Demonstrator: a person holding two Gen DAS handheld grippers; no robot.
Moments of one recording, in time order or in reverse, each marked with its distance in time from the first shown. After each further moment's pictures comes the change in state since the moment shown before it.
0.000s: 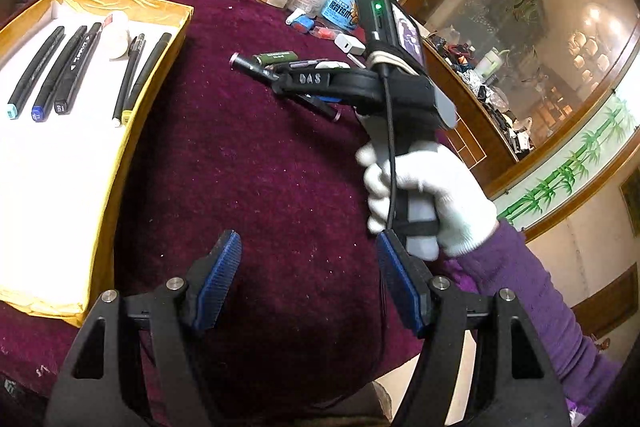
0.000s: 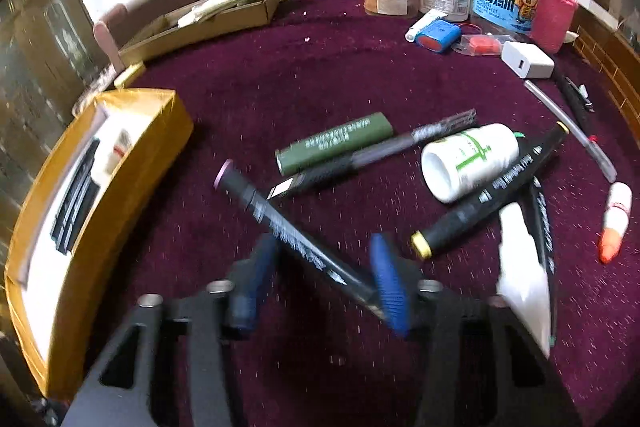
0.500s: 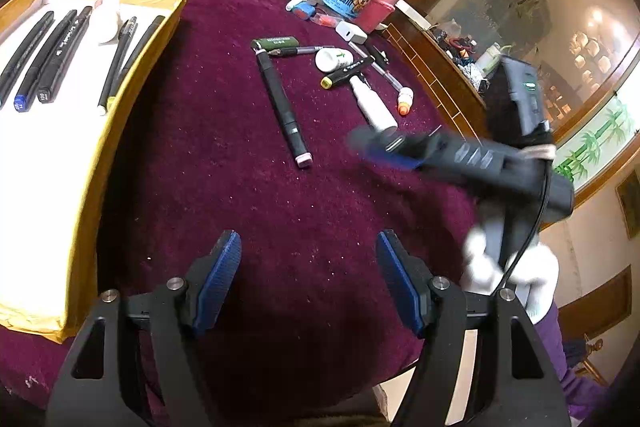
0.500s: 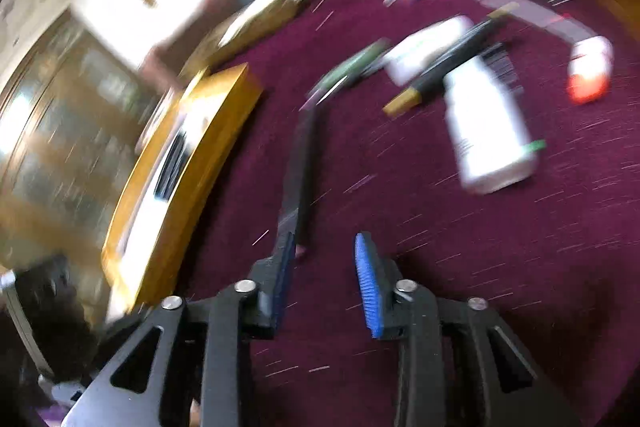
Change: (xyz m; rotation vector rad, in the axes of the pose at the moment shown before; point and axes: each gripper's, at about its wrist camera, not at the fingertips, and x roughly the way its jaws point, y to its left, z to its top) left arm 0.013 0.001 -0.002 -0.014 0.043 -0.015; right arm -0.085 -0.067 -0.075 0.227 -0.025 0.270
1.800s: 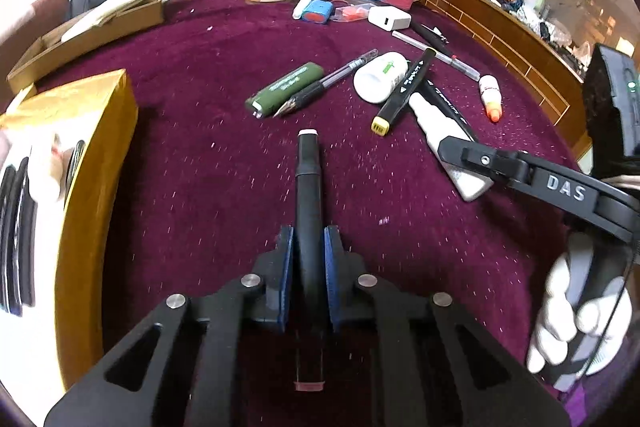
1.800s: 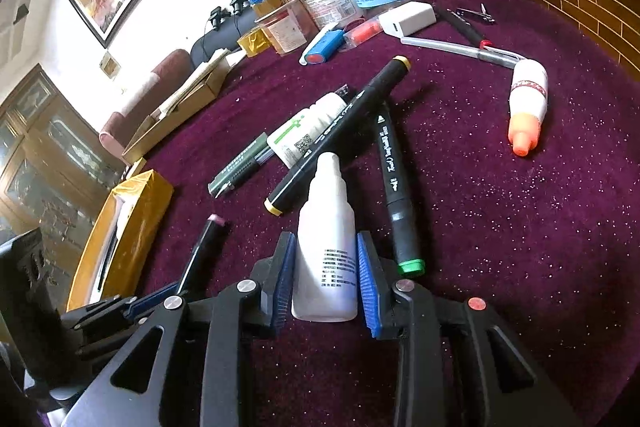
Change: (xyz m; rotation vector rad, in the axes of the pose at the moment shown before) left arm 0.104 -0.013 0.082 0.254 0.011 0.331; right arm 0.027 -0.052 0.030 0.091 -0.168 -0.077
